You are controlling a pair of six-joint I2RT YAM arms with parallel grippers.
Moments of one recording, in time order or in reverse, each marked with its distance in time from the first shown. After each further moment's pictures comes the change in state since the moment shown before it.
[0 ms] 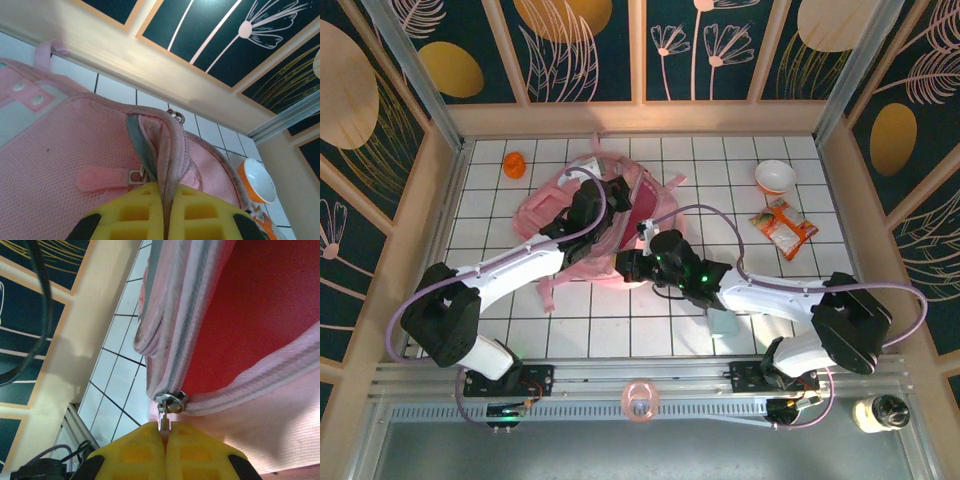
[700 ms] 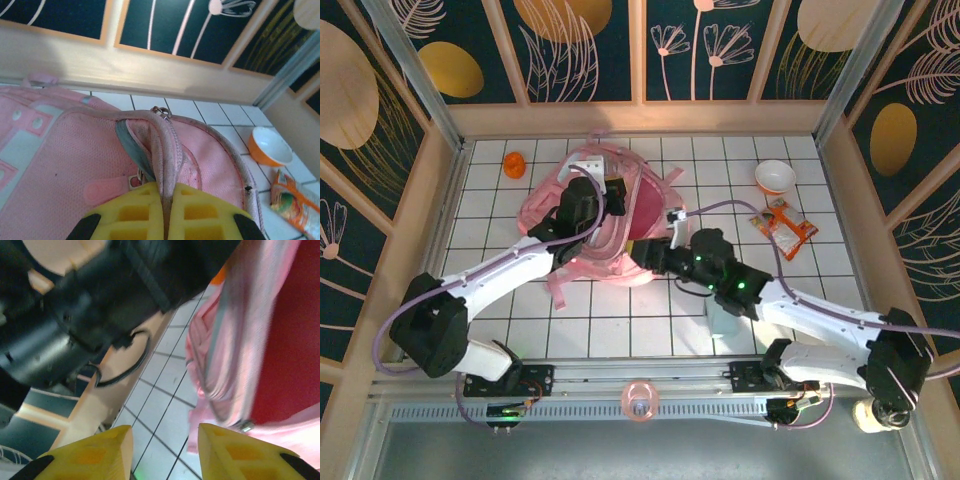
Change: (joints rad) left arm 0.026 -0.083 -0.031 -0.035 0.140 0.335; right arm -0.085 -0.322 -0.085 -0.006 -0.010 -0.079
